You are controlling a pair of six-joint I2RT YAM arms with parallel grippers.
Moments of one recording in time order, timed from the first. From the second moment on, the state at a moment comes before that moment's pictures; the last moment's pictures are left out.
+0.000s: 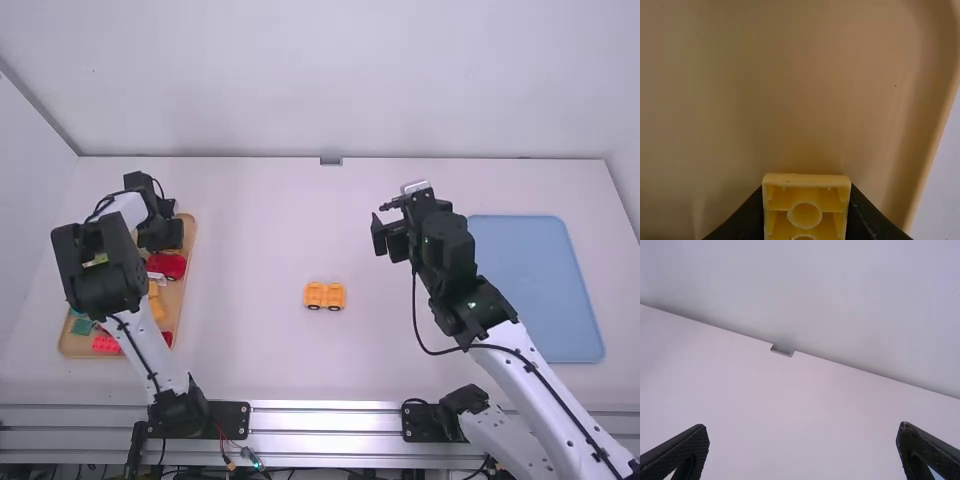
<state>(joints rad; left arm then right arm) 0.40 2.13 1.46 -0.71 0.01 0.23 0.46 1.00 0.81 -0.18 0.17 -0.08</state>
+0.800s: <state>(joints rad) 0.40 2.13 1.47 -0.81 -0.01 0.16 0.46 1.00 0.81 -0.19 0.16 -0.08</state>
